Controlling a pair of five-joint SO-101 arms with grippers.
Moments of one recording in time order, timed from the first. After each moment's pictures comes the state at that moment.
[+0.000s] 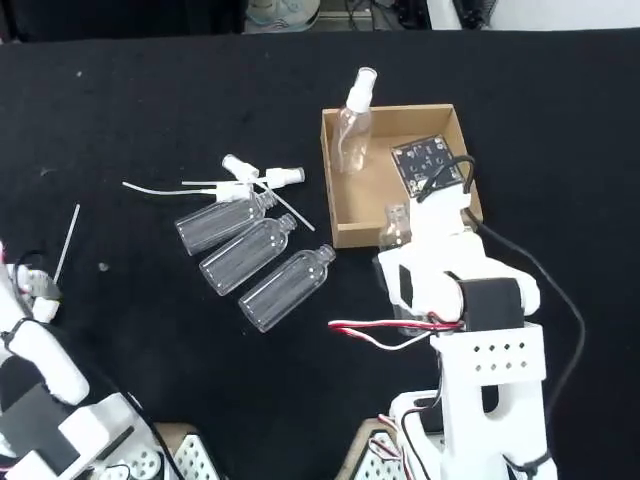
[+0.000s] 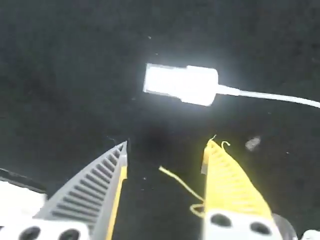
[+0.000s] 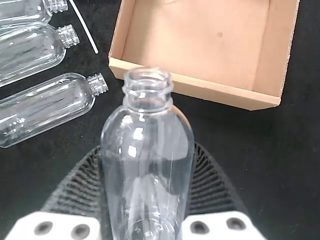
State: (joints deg) left arm -50.8 -14.8 30.5 79.1 41.3; right arm -4.2 -52.1 39.4 80.8 12.5
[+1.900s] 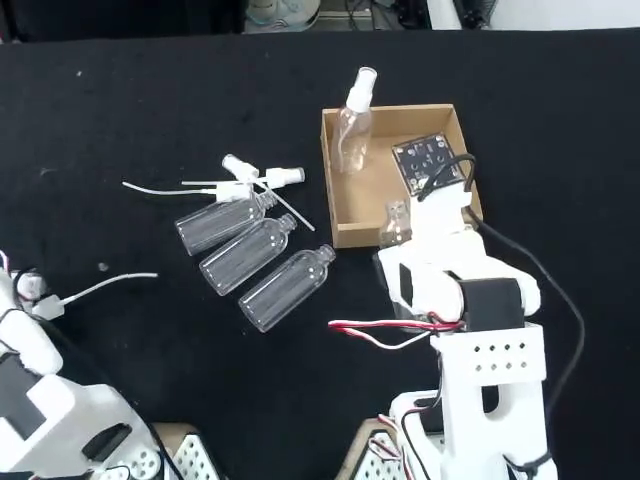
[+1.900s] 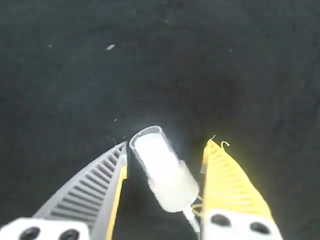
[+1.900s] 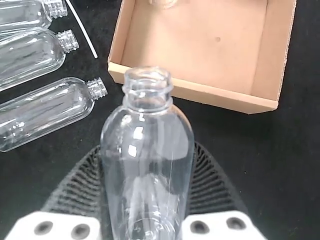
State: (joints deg) left arm -54.1 -3.6 38.3 50.0 39.6; right arm -4.2 -52.1 39.4 79.8 12.5
